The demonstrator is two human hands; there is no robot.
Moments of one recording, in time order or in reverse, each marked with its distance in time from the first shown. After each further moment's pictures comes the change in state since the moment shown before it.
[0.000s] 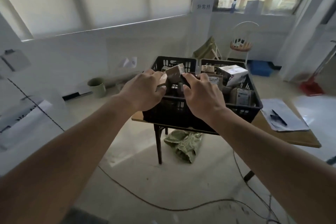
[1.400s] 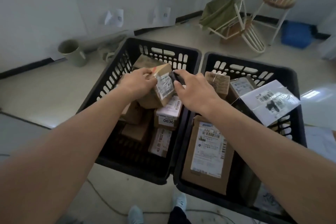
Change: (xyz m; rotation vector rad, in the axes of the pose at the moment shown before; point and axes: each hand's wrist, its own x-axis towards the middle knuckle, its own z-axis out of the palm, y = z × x) left_hand 0.469 -0.093 0.255 -0.436 -0.333 -0.624; right_hand 0.422 0.205 0.198 0.170 -0.547 0.108
